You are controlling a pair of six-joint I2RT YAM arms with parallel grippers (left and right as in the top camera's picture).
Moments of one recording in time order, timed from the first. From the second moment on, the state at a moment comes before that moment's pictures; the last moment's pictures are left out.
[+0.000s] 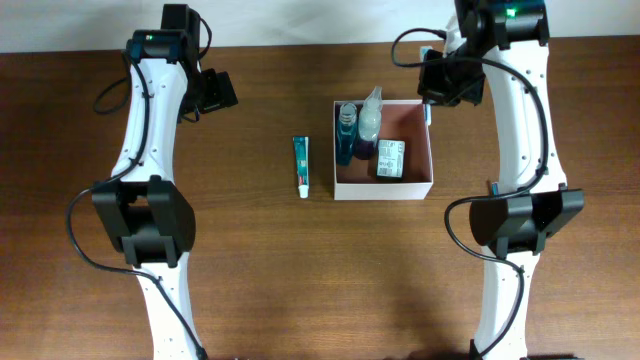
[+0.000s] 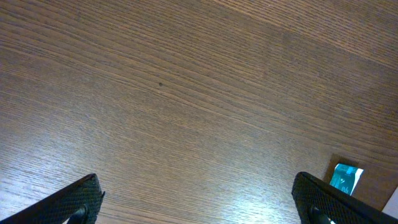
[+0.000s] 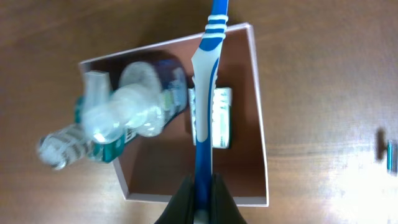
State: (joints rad) left arm -0.04 2.35 2.36 -1.34 -0.05 -0.36; right arm 0.08 2.34 2.68 -1.69 -0.21 0.37
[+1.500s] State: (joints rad) left arm -0.04 2.35 2.36 -1.34 -0.05 -0.36; right arm 0.26 2.34 2.45 -1.68 -0.05 0.81
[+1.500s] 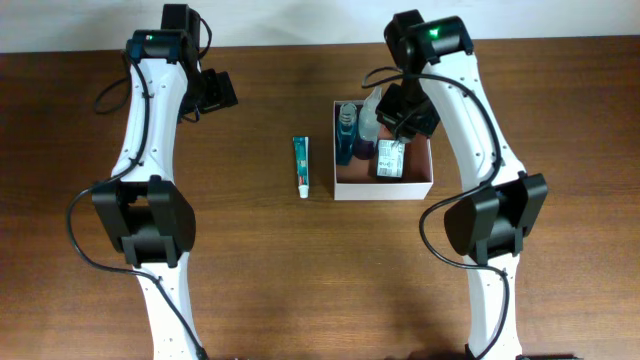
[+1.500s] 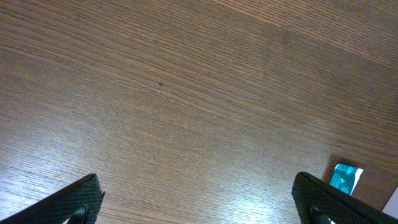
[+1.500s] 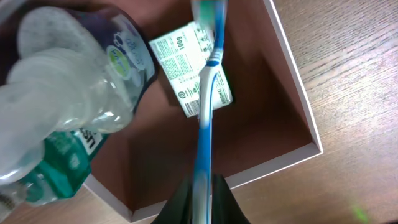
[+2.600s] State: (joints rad) left arm -0.04 2.35 2.36 -1.34 -0.05 -0.36; right arm -0.05 2.32 2.50 -1.69 0.01 0.63
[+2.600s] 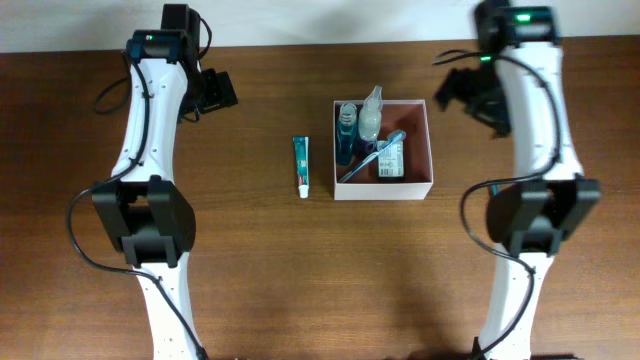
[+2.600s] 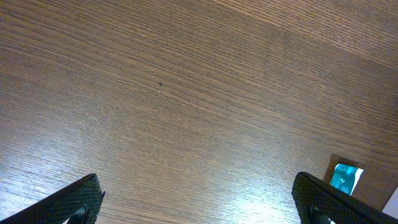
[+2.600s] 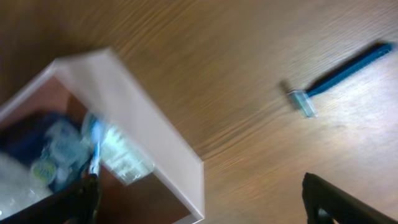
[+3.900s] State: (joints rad) left arm -0.04 2.35 2.36 -1.34 -0.05 -0.36; right arm -0.51 2.29 1.96 -1.52 0.02 1.24
